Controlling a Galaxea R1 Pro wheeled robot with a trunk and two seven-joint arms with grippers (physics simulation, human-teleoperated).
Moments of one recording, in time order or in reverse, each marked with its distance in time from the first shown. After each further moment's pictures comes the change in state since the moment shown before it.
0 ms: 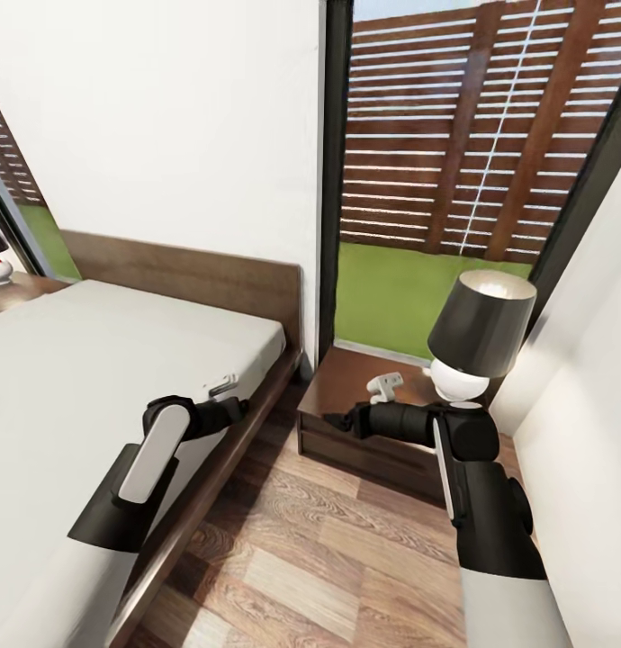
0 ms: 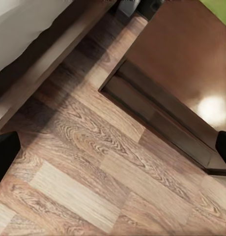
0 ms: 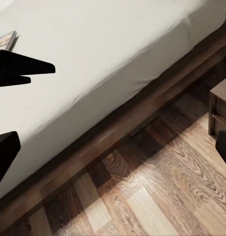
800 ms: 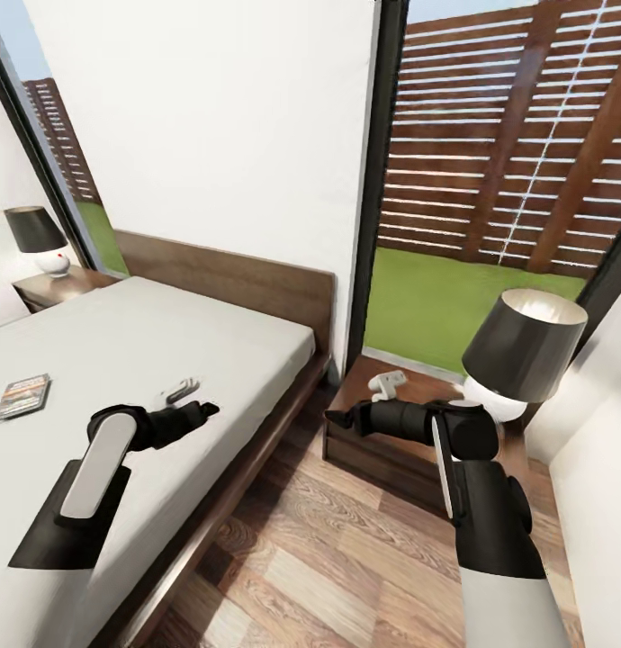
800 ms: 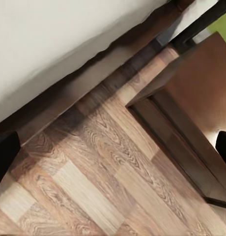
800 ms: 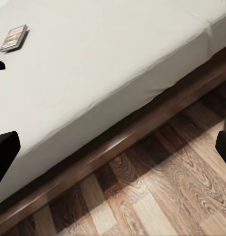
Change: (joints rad) left arm 0.072 0.095 0.156 -0.084 0.096 0.044 -0.007; right arm -0.003 0.003 0.010 -0.010 0.003 0.013 -0.065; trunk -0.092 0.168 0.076
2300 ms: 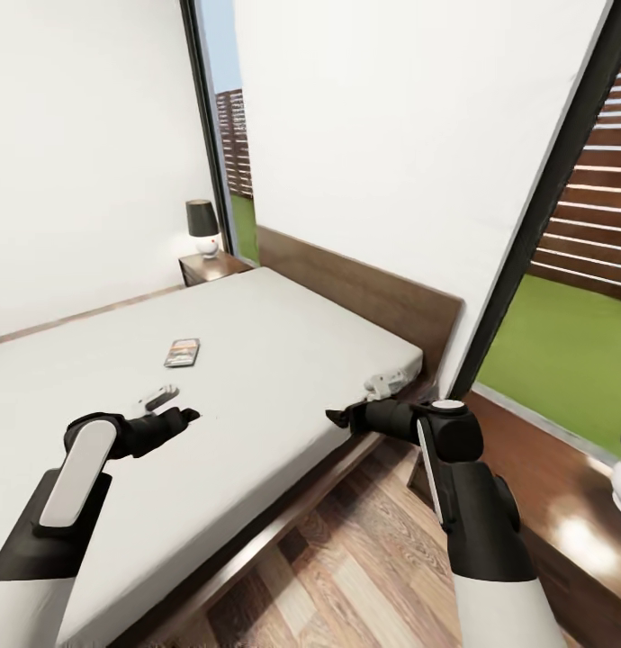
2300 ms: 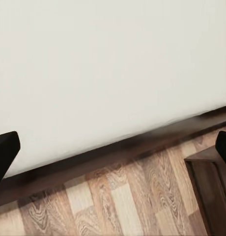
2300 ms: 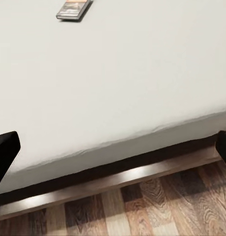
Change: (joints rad) left arm 0.033 0.030 0.074 -0.004 -0.006 -0.001 0.007; right arm 0.007 0.001 0.088 -0.003 -0.011 -0.005 -0.211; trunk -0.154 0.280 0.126
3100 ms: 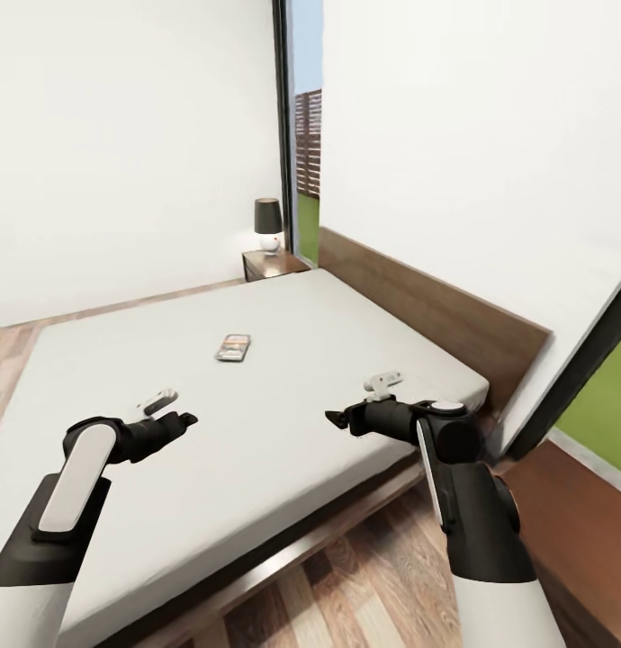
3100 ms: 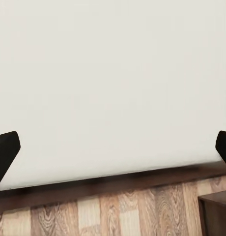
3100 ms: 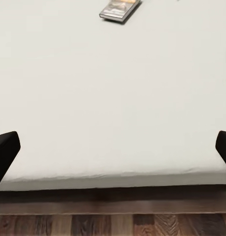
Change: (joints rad) left arm 0.016 -0.001 0.006 0.000 -0.010 0.001 0.005; right arm 0.003 0.000 0.003 0.000 0.000 -0.003 0.000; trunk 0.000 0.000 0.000
